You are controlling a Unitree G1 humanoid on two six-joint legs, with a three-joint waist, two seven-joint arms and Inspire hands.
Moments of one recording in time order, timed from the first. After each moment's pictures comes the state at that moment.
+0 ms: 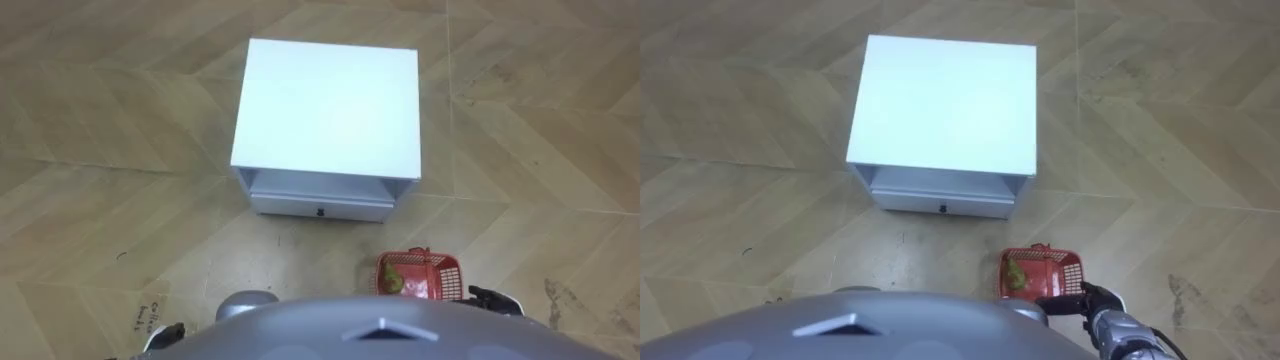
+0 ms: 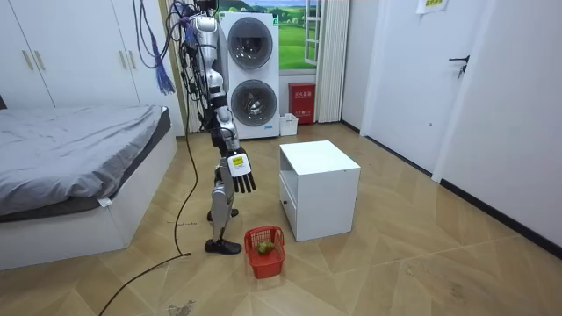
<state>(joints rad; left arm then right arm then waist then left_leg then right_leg) 0.27 0.18 0.10 1.09 0.37 0.16 -0.01 0.10 -0.24 -0.02 1.27 0.04 0.05 0.05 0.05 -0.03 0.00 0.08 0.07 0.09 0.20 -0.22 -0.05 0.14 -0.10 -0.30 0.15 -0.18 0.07</state>
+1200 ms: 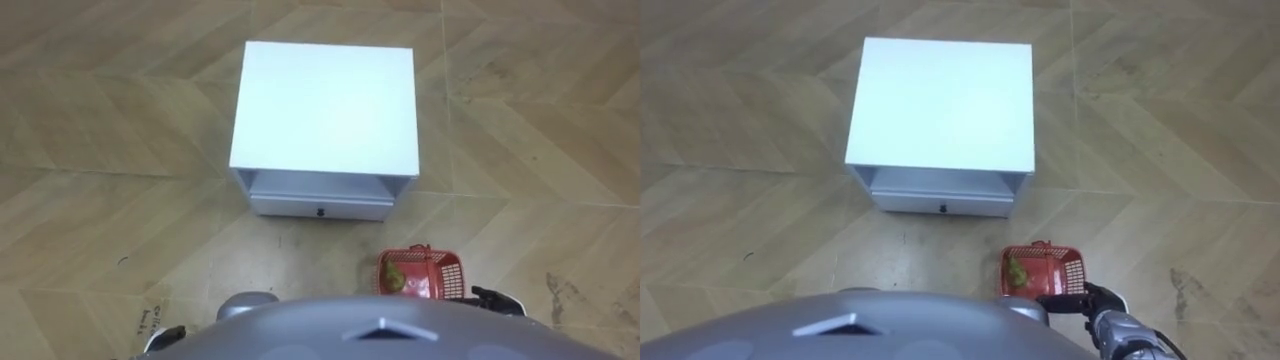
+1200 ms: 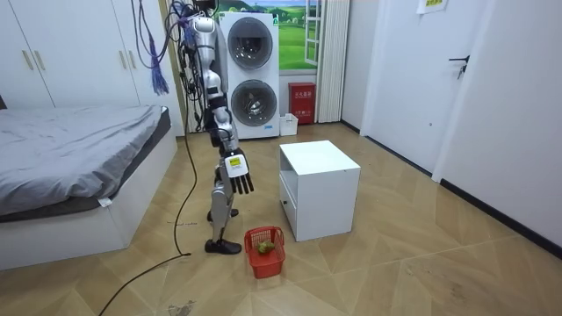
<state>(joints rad) 0.26 0.18 0.12 1.08 0.39 0.17 -0.04 0.10 -0.24 -0.05 1.26 0.05 0.05 0.02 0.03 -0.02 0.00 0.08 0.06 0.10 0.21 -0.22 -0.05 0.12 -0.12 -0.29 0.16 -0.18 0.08</state>
